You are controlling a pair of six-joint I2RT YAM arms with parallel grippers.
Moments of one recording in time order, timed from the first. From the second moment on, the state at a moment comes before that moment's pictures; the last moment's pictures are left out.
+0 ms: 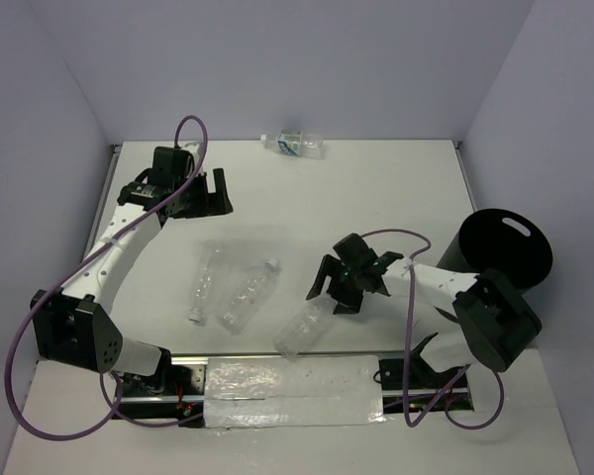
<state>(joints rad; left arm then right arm) -0.22 1.40 1.29 -0.68 0.12 -0.31 0.66 1.38 0.64 -0.34 -0.23 1.07</state>
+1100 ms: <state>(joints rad) -0.24 1.41 1.39 -0.71 0.12 -0.29 0.47 0.91 1.28 0.00 1.37 -0.43</state>
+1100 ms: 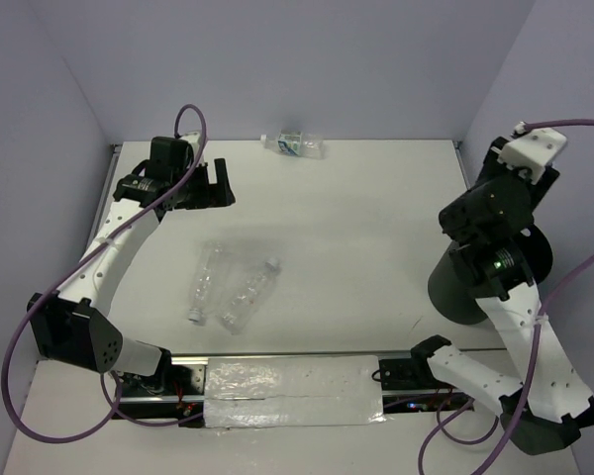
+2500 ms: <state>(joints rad) -0.60 1.41 1.13 -0.77 -0.11 -0.38 0.58 1.21 1.60 -0.97 0.70 0.46</state>
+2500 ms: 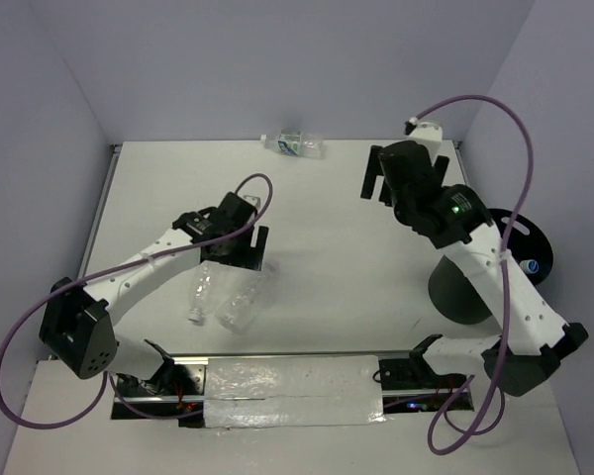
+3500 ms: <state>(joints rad) -0.81 1.61 1.05 -0.77 -0.17 -0.53 0.60 1.21 1.53 -0.97 0.45 0.59</state>
